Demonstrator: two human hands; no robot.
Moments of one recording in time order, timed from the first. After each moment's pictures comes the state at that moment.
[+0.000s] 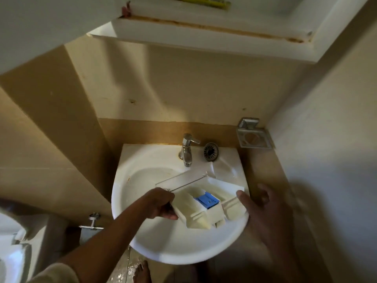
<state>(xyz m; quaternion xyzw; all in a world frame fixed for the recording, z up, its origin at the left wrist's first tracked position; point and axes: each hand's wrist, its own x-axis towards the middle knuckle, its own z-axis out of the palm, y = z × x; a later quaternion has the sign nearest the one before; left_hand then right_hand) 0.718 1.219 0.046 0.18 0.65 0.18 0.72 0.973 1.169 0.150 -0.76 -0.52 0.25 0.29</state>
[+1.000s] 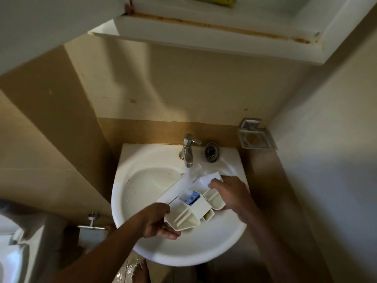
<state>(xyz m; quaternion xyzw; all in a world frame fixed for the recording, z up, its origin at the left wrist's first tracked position) 0.710 1.186 0.033 0.09 0.58 0.15 0.80 0.918 1.227 0.144 -0.71 -0.50 0.46 0.17</state>
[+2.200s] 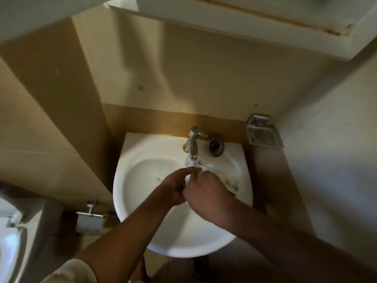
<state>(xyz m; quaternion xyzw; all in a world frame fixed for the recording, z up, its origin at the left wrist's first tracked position) 0.744 1.237 0.064 0.04 0.46 0.34 0.82 0.835 1.206 0.161 -0.32 -0.88 -0.13 -0.32</state>
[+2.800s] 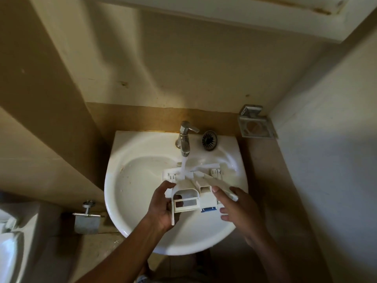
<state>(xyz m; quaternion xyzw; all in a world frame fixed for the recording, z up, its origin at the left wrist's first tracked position) 0.754 1.184 0.043 -0.15 0.46 0.41 0.77 0.939 1.178 0.121 -0.76 -0.43 0.45 0.20</state>
